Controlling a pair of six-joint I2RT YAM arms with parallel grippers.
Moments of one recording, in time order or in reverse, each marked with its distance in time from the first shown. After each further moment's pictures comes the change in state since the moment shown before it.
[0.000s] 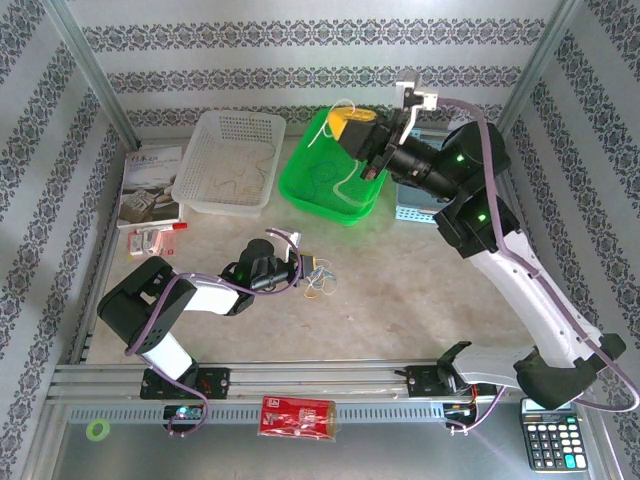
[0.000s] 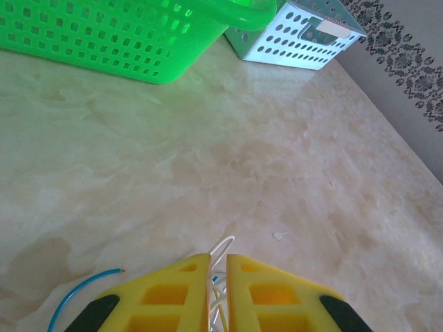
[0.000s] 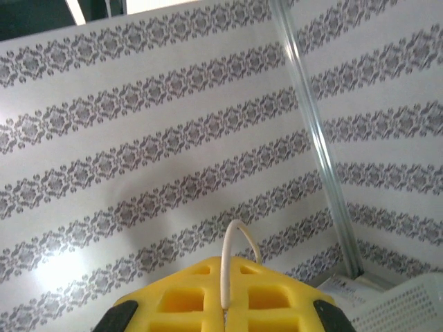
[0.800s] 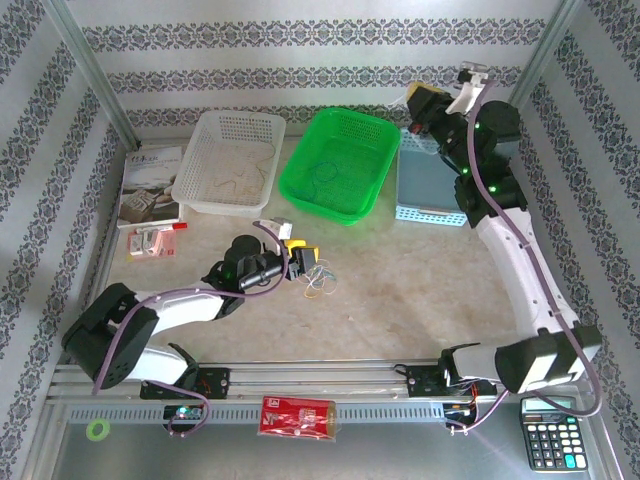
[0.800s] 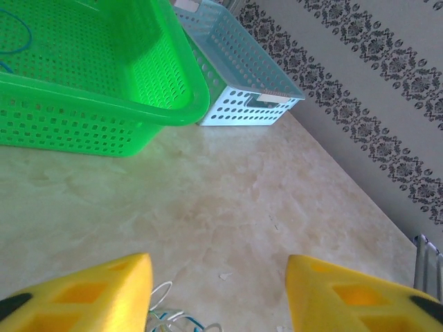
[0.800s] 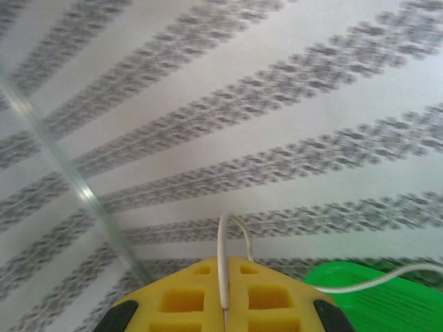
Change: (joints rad) left arm 0.000 -0.261 -0.007 -0.104 -0.006 -0.018; right arm -0.458 0.096 -0.139 -0.001 0.224 -0.005
